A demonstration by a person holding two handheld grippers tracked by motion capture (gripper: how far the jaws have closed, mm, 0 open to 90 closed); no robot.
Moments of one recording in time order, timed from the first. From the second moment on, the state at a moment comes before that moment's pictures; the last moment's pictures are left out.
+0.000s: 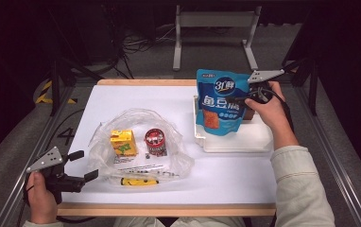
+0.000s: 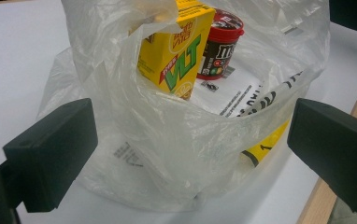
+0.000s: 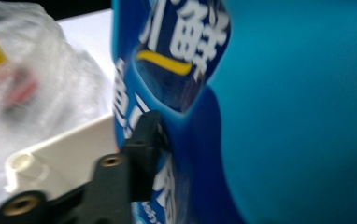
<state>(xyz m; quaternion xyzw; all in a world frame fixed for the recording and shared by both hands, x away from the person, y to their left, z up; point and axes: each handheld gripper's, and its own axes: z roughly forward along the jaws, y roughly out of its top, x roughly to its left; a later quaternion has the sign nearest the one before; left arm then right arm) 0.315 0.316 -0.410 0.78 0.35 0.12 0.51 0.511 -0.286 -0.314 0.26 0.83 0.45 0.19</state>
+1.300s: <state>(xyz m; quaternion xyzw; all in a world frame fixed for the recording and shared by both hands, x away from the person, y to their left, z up) 0.329 0.306 -0.408 0.78 0.33 0.12 0.52 0.460 -0.311 -0.300 0.27 0.83 0.42 0.25</state>
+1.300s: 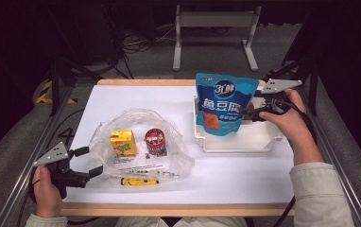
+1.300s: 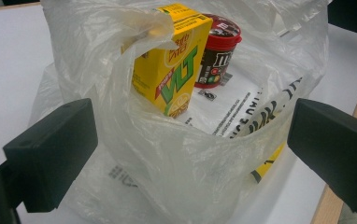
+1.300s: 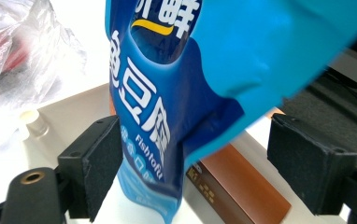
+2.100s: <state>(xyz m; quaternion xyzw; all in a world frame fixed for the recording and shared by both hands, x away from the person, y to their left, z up) 0.330 0.304 -0.407 0.78 0.33 0.12 0.52 0.396 -0.305 -0.285 0.28 0.84 0.39 0.26</state>
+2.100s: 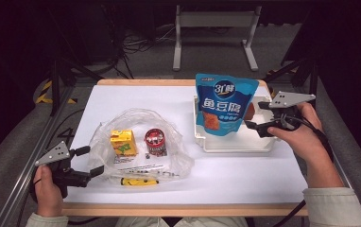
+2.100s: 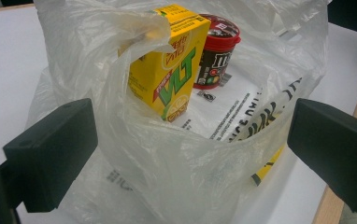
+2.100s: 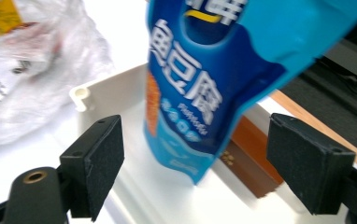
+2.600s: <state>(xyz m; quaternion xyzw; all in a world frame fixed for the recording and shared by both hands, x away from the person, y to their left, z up) 0.329 0.304 -0.406 0.78 0.33 0.12 0.52 0.383 -0.268 -0.279 0.25 0.84 0.43 0.21</state>
